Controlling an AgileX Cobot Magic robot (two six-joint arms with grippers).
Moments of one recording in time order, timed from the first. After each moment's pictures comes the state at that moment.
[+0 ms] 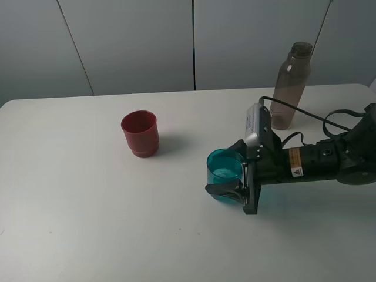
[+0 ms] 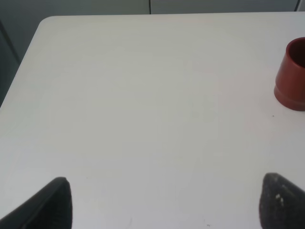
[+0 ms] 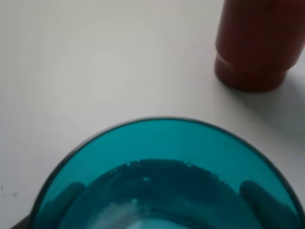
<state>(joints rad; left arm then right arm) 0.03 -0.01 -0.51 0.02 1.09 -0.02 0.23 2.02 -0.53 -1.16 -1.05 0.16</state>
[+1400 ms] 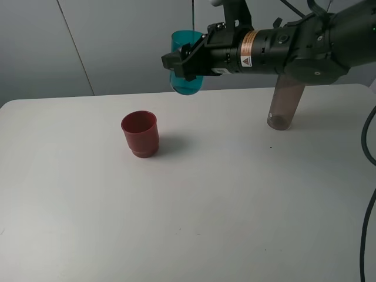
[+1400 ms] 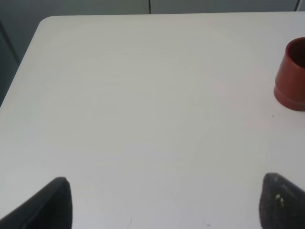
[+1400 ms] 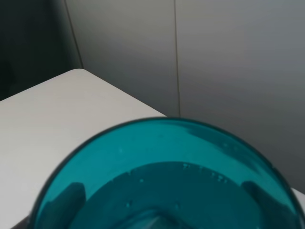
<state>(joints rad) 0.03 -0.01 -0.51 0.02 1.09 -0.02 0.50 1.77 -1.01 -0.83 -0.47 0.78</state>
